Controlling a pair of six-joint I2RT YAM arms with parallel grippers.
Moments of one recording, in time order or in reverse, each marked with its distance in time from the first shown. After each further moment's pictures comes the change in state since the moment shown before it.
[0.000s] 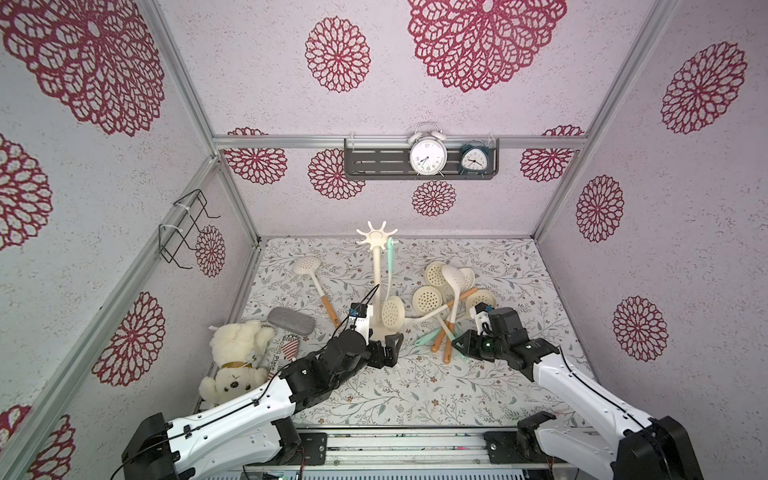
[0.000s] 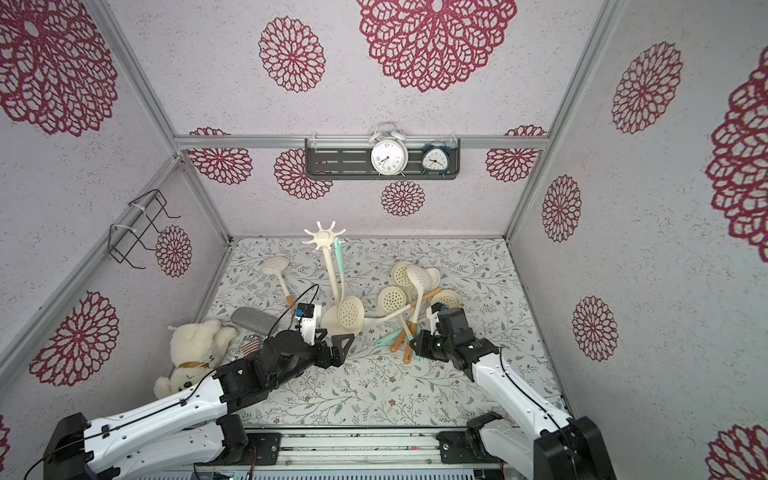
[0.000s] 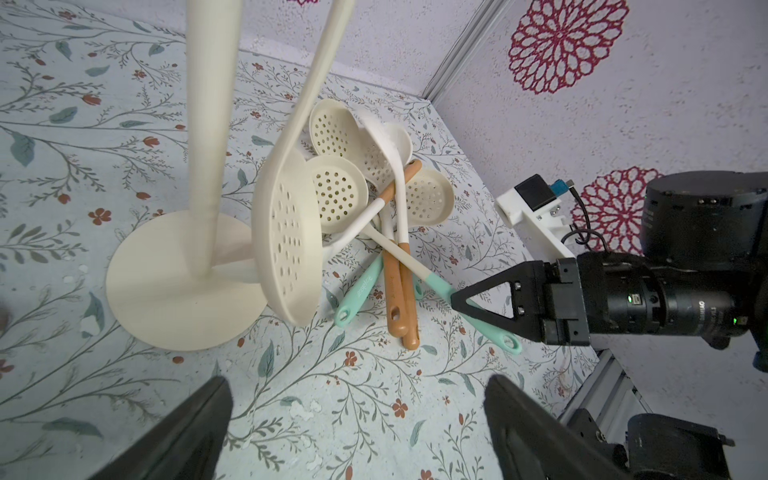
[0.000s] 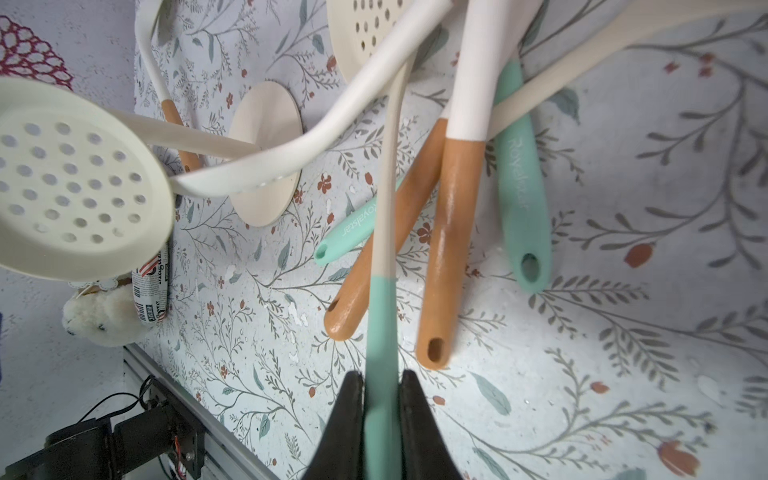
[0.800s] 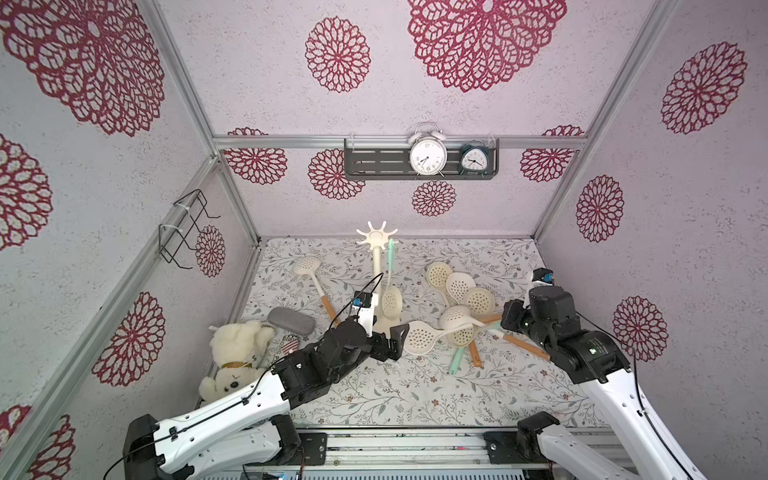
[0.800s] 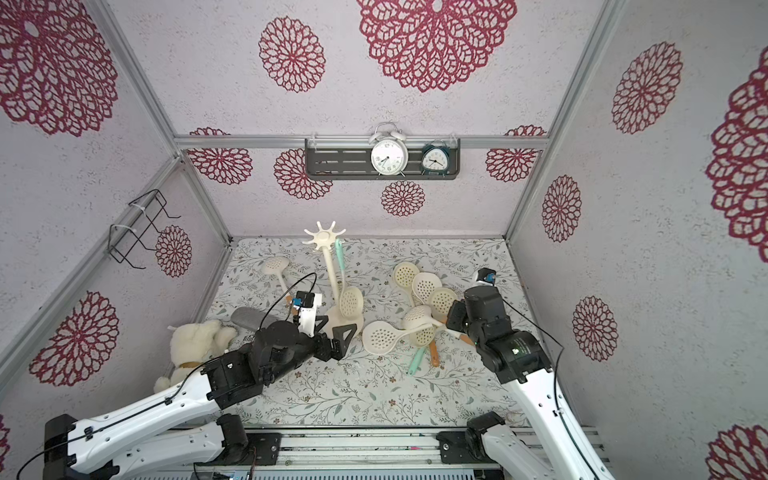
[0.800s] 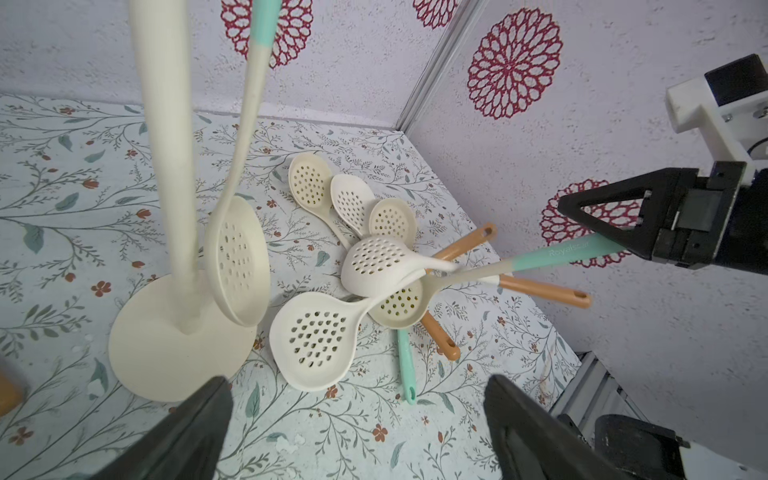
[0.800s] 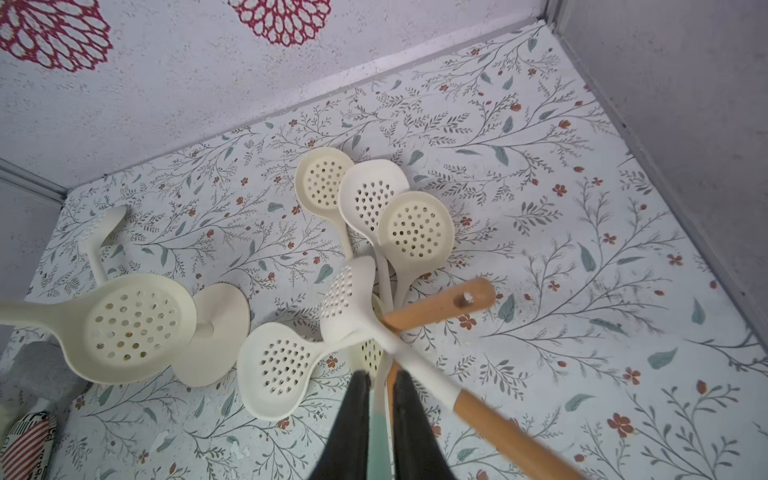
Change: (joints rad) left arm -0.048 0.010 0.175 -0.098 -0.037 0.092; right arm -0.012 -0.171 0.509 -0.476 0.587 -0.098
